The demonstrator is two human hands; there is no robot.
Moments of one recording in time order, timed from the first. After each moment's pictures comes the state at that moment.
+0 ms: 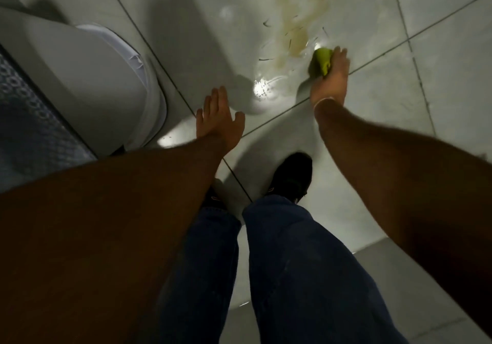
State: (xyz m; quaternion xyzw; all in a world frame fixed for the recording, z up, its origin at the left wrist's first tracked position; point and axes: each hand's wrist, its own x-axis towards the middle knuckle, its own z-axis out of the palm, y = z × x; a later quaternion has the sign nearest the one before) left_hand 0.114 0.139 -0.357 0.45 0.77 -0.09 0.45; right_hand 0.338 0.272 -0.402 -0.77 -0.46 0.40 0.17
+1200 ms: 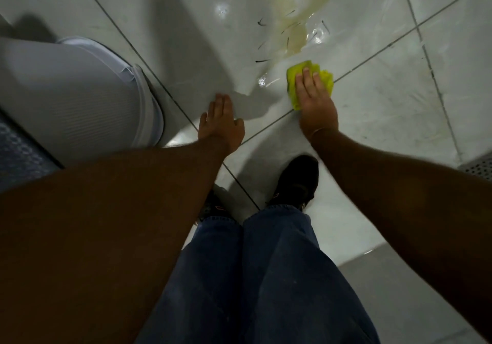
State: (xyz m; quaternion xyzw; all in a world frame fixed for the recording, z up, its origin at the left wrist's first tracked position) left_hand 0.113 0.154 -0.399 0.50 0.72 -0.16 0.45; right_hand 0.349 0.215 -0.422 -0.56 -0.79 0.21 -0.13
